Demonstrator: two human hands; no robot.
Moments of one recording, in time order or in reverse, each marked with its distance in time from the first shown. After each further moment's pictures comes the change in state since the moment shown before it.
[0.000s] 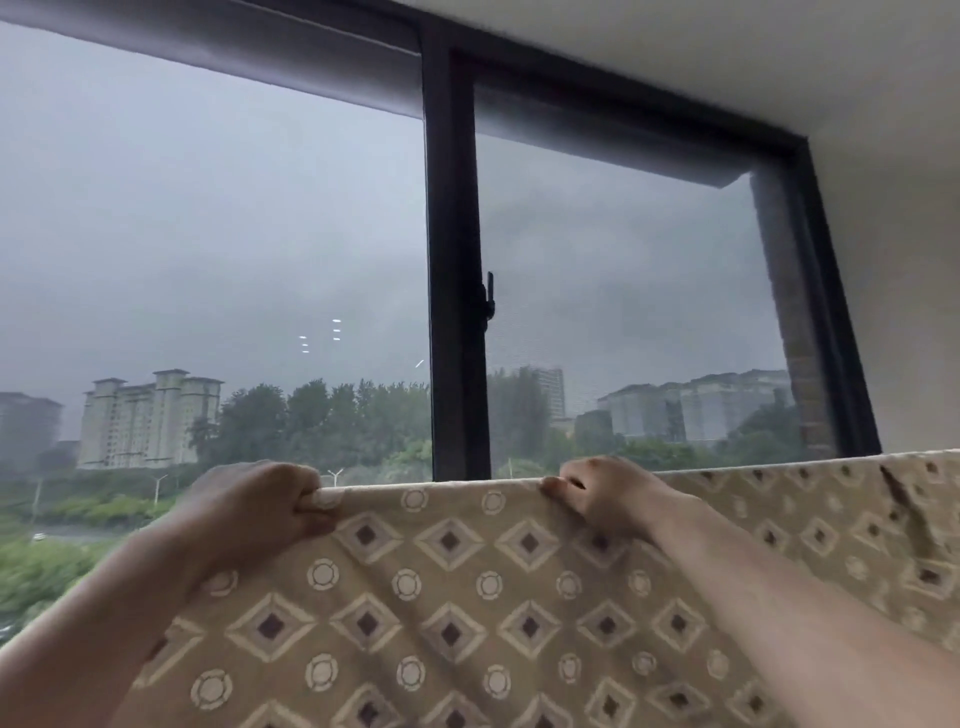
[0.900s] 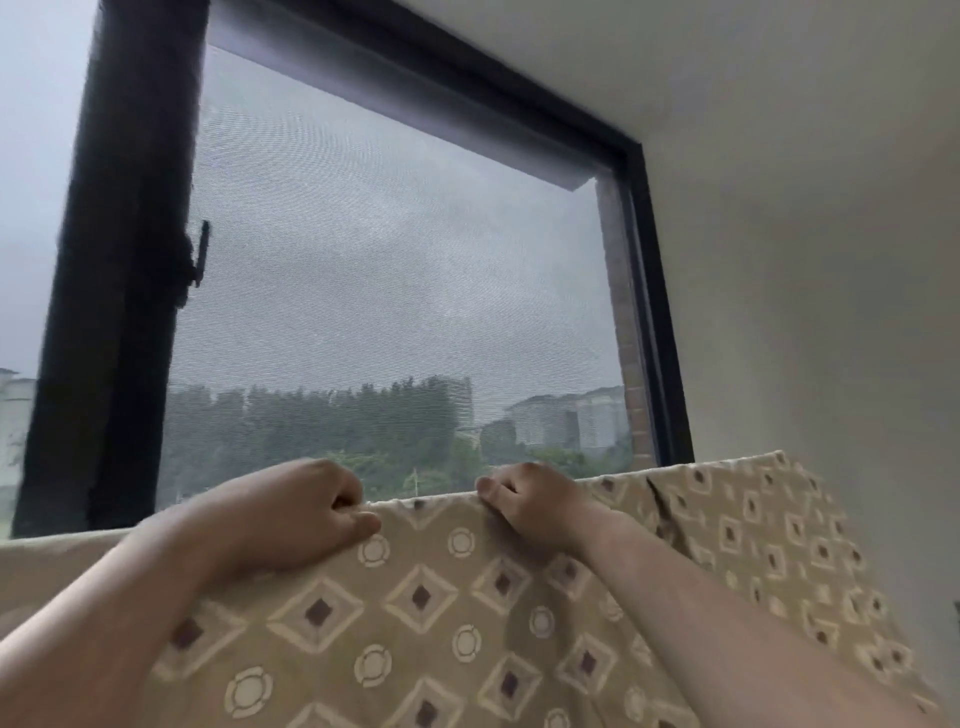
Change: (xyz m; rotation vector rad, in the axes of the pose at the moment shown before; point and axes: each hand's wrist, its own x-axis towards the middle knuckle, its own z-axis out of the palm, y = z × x) left_hand 0.169 0.370 0.062 -0.252 -0.114 0.307; right_hand -0.006 0.300 -0.015 0.155 0.093 0.034
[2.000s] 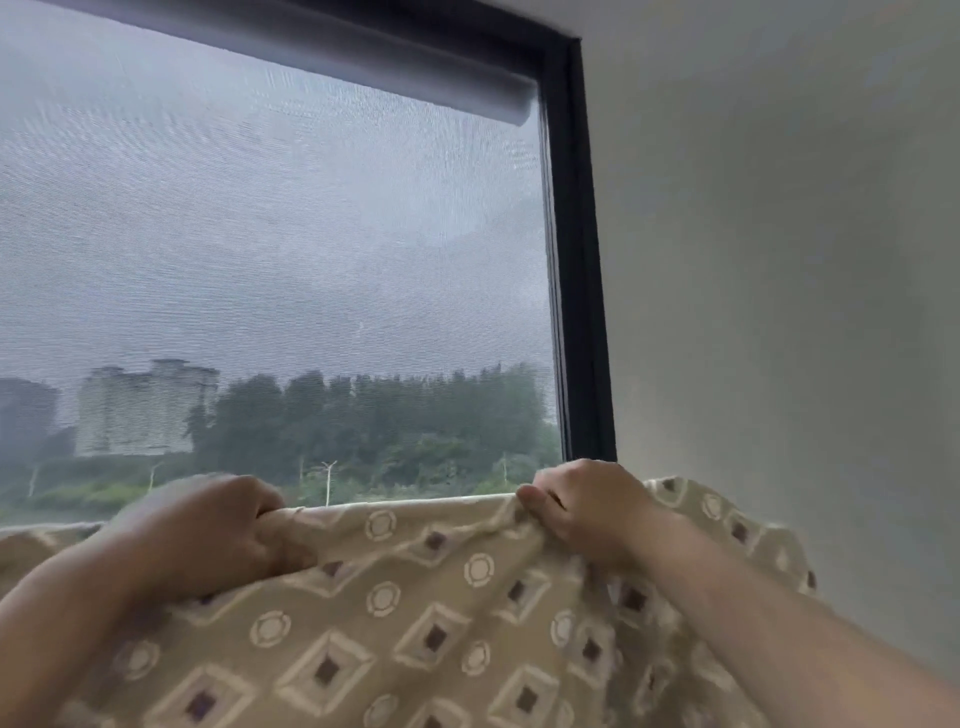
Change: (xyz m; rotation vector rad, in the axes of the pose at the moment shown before) left_hand 0.218 0.275 0.127 0.157 0.061 -0.294; right_hand 0.012 0.458 -0.102 -0.214 0.073 -0.295
